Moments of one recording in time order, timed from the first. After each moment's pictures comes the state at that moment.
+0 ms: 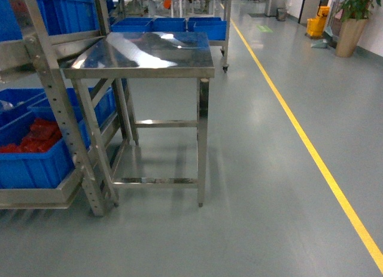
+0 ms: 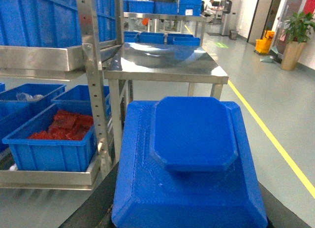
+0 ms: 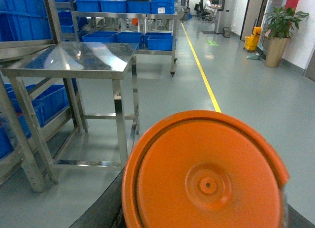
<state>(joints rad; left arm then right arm) 0.00 0.01 0.01 0.00 0.00 -0.01 0.00 0.00 0.01 -0.01 0.00 -0.01</state>
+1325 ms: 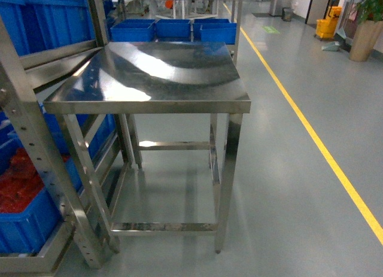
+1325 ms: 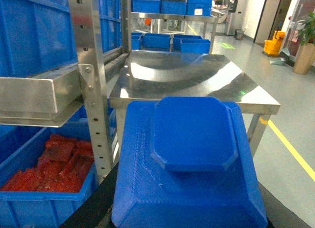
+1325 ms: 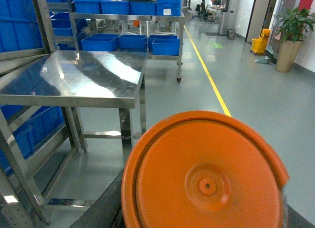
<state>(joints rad) 0.00 0.01 0.01 -0.01 0.00 -0.01 0.00 0.00 0.01 -0.01 0.00 -0.01</state>
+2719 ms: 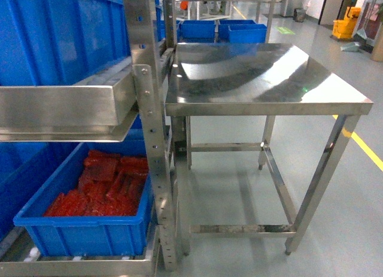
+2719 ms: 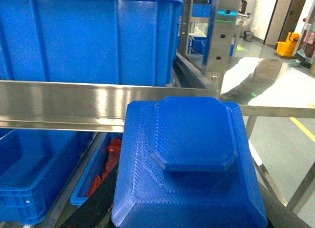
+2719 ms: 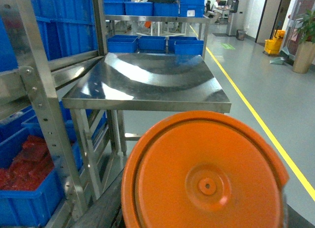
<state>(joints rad) 0.00 0.01 0.01 -0.01 0.00 -0.01 0.00 0.00 0.01 0.00 0.00 -0.01</state>
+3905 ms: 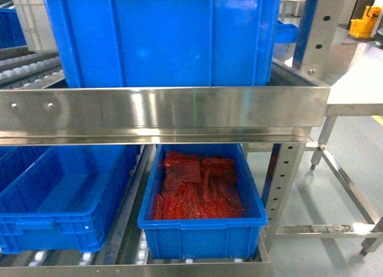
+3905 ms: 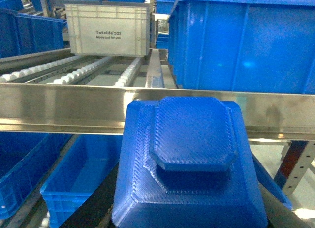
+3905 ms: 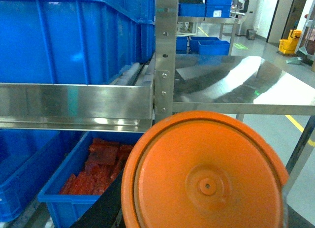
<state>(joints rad) 0.00 0.01 0.01 -0.01 0.00 -0.01 0.00 0.00 0.01 -0.01 0.00 -0.01</state>
